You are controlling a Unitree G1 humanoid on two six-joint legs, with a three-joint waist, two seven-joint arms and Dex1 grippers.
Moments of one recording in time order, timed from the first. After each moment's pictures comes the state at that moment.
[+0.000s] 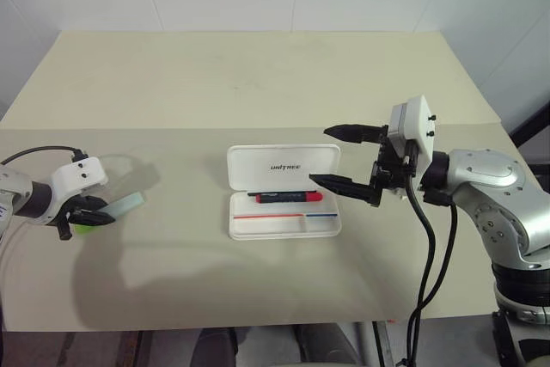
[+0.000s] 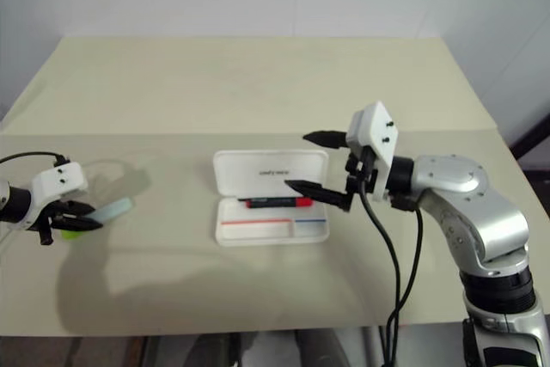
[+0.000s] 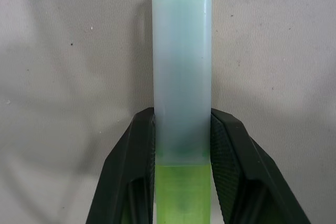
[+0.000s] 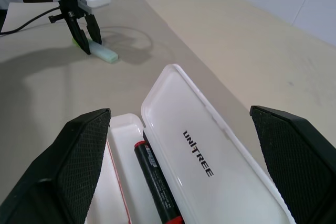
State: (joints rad) left arm -0.41 1.22 -0.06 0.29 -0.03 0.41 -1.22; right arm -0.50 -0.70 -0.05 -0.45 0.62 0.65 0.90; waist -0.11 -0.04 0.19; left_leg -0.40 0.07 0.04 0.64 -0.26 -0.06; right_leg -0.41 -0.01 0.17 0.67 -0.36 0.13
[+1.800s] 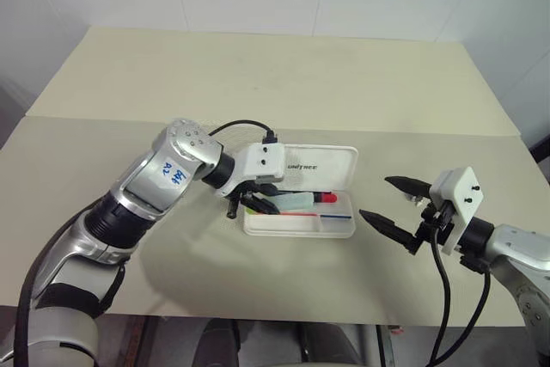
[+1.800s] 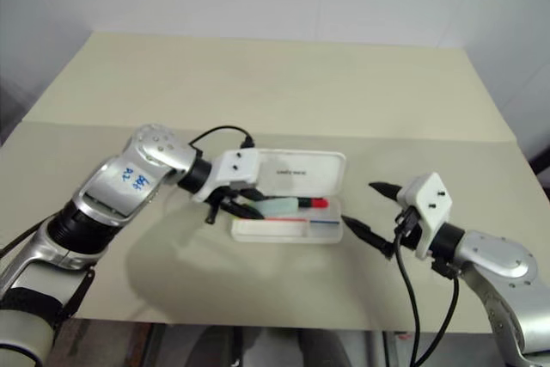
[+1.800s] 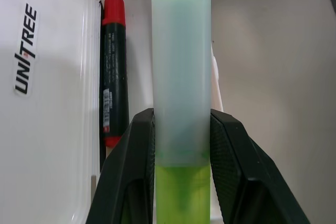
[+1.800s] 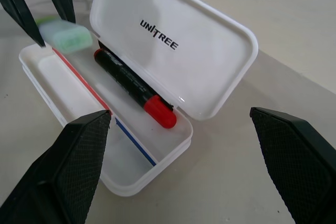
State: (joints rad) left arm -0.90 0.66 -0.50 -0.19 -0.12 0.81 -1.22; right arm 0.07 -0.72 -0.29 -0.60 0.56 0.55 0.72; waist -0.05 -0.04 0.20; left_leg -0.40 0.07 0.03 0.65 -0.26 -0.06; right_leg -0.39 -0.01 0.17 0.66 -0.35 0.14
